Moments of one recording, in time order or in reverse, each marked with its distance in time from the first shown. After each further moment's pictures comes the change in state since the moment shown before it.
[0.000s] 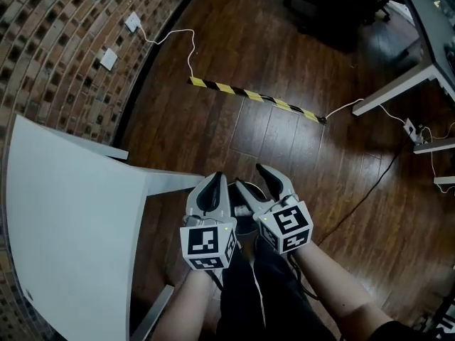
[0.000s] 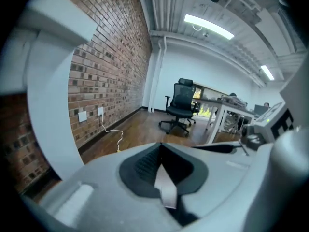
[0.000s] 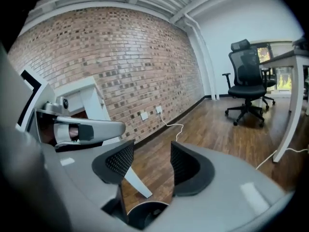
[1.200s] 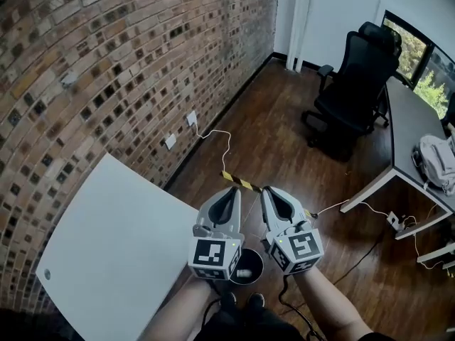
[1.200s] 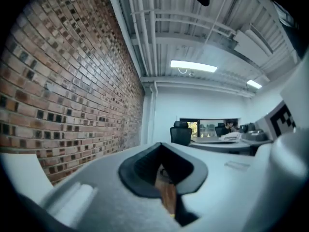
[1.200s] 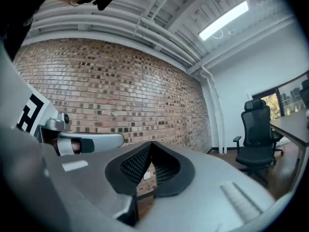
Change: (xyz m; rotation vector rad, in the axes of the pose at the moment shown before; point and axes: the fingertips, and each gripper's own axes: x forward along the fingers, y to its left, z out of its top) left arm -0.140 -0.054 0.335 0.143 -0.439 -0.028; right arm -0.134 0.094 0.350 -0.191 -0.467 0.034
